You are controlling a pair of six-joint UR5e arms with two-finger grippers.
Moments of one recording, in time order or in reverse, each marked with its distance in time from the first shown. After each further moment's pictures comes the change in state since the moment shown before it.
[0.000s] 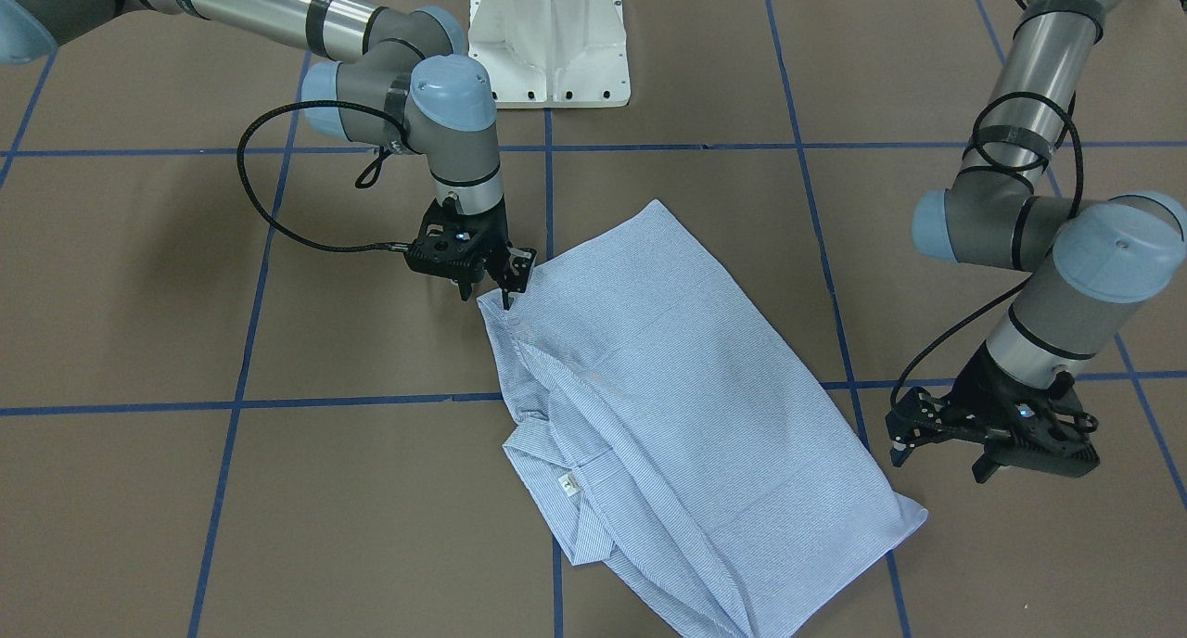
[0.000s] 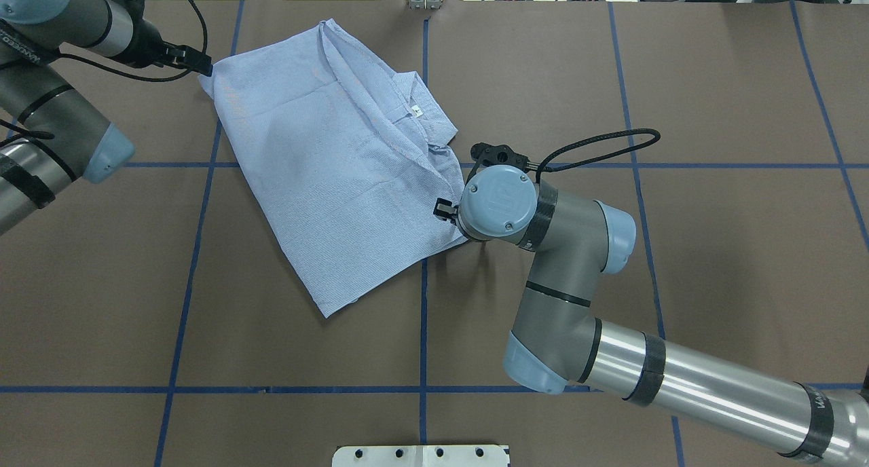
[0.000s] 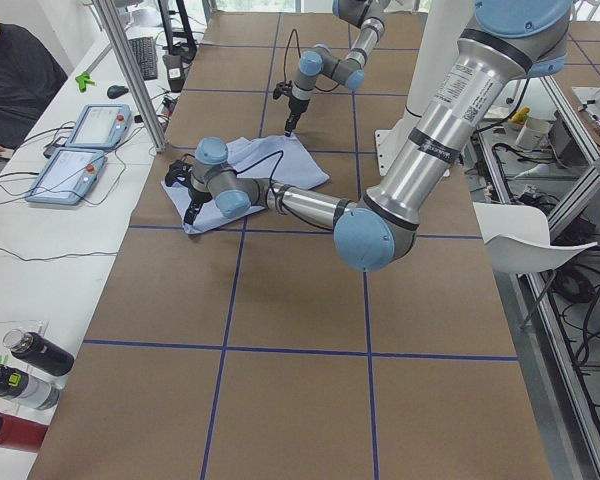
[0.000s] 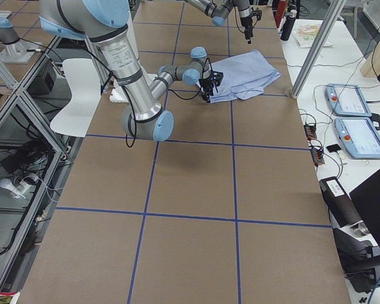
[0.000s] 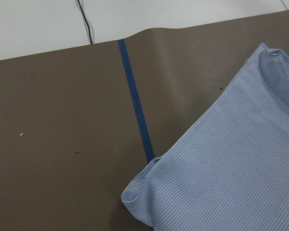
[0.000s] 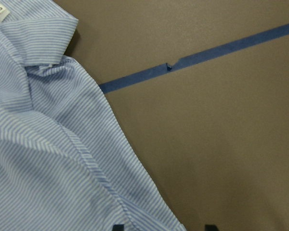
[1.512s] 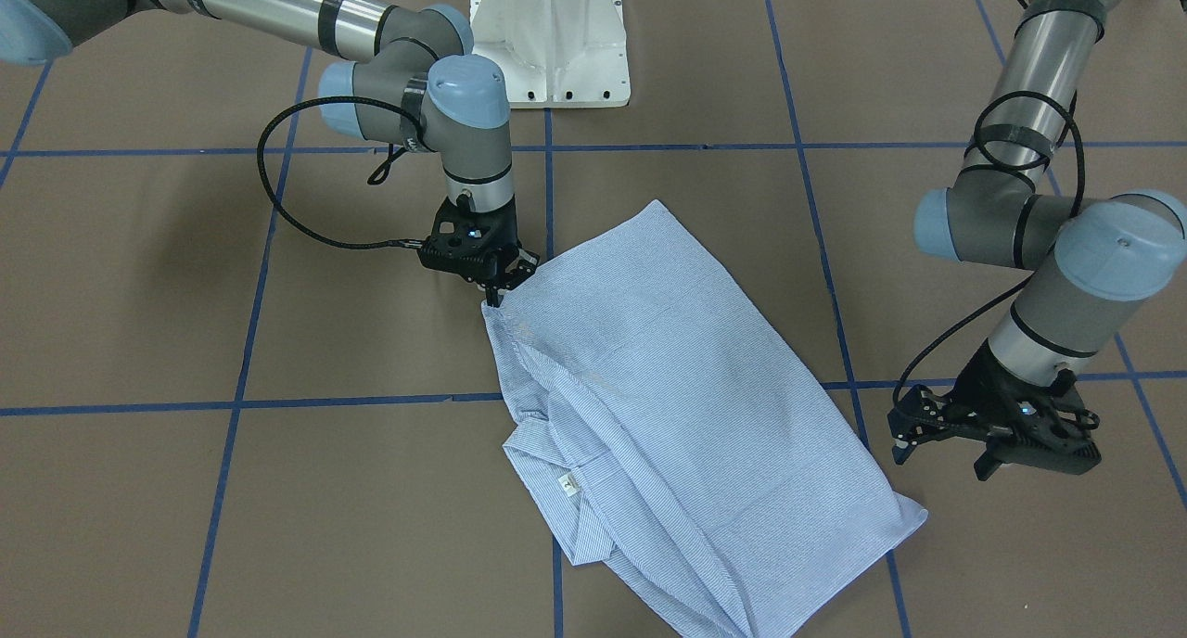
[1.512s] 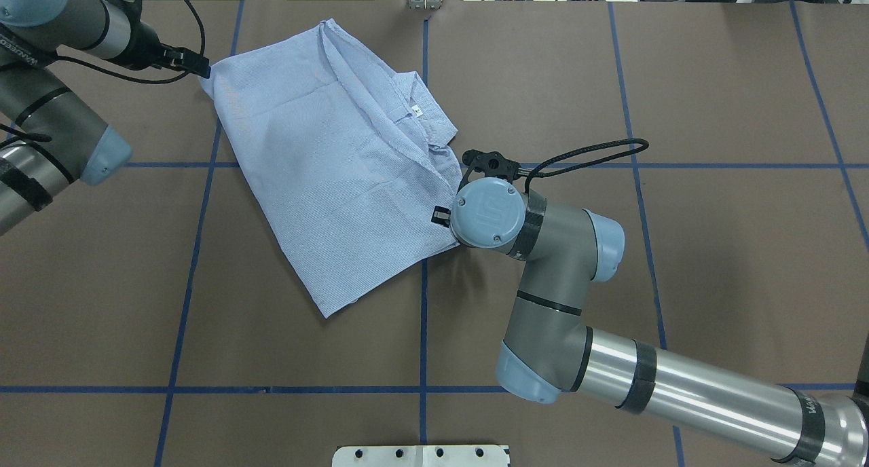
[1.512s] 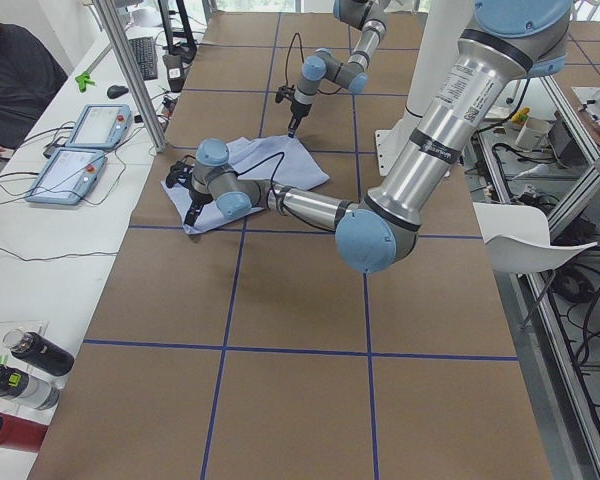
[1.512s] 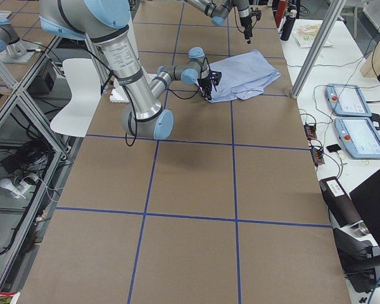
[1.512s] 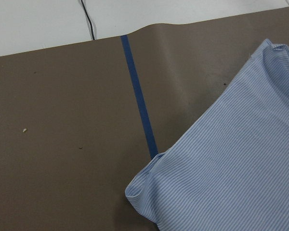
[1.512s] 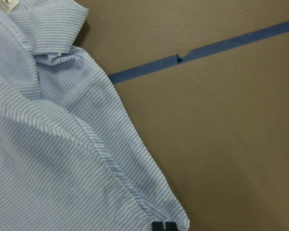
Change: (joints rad) left arm 0.000 0.009 -0.008 -0.003 0.000 -0.001; right arm -0.018 0.006 -0.001 -0.001 -0.037 -0.003
